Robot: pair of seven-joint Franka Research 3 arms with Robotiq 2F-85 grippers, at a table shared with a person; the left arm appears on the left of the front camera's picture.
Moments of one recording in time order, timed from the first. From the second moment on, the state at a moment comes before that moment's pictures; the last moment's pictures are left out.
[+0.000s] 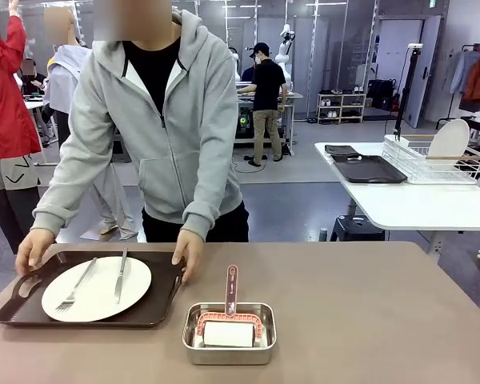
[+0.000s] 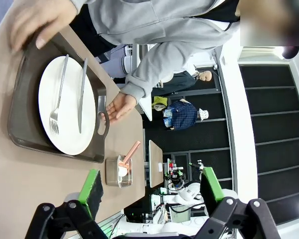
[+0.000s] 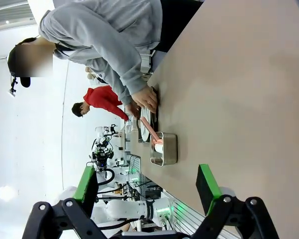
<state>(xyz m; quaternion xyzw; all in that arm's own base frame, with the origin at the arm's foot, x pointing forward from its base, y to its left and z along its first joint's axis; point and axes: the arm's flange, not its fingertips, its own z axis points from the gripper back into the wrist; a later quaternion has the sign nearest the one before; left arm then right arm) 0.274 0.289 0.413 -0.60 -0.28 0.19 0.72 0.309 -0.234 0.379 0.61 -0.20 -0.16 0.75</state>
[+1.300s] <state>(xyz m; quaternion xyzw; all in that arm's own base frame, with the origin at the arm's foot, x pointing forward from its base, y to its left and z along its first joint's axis) 0.375 0.135 0.506 -0.49 -0.21 -0.01 0.84 0.309 -0.234 0.379 0.61 -0.20 -0.16 0.75</state>
